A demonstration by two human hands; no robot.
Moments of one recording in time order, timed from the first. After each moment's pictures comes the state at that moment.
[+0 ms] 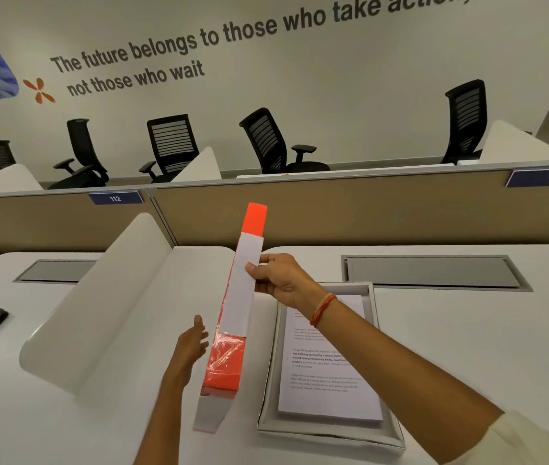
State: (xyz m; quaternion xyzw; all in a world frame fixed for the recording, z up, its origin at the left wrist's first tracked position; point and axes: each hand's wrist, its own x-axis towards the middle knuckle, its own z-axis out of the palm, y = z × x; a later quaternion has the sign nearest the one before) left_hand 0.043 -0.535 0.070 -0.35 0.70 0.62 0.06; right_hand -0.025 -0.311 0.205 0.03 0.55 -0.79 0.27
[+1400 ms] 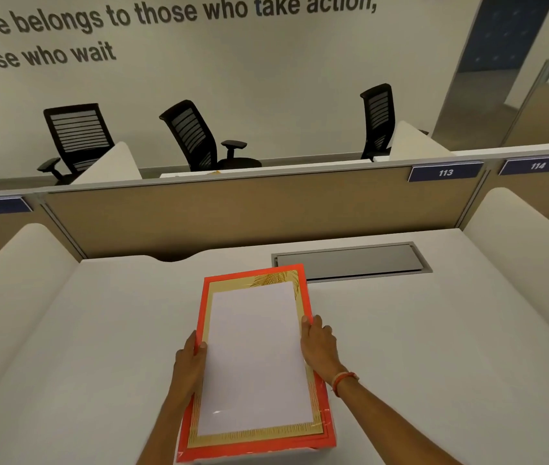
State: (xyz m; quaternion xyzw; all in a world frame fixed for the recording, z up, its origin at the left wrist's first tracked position) left_hand 0.020 -0.397 0.016 -0.17 0.84 0.51 0.10; right_hand 0.006 -0.134 0.008 0.20 0.90 -0.38 0.06
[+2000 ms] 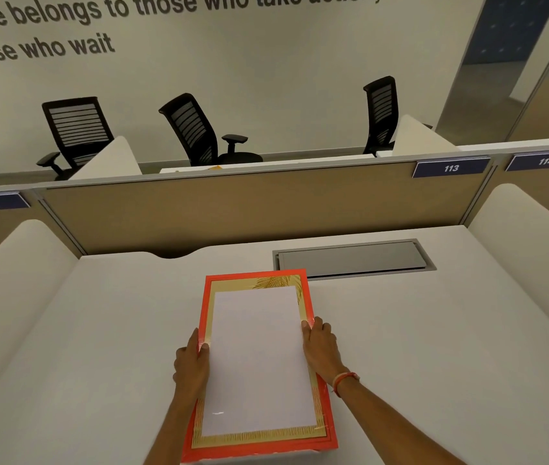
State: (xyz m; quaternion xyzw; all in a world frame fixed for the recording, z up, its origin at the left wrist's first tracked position) left_hand -0.003 -0.409 -0.046 -0.20 0.88 0.42 0.06; right_hand -0.001 -0.129 -0.018 0.17 0.93 -0.32 0.05
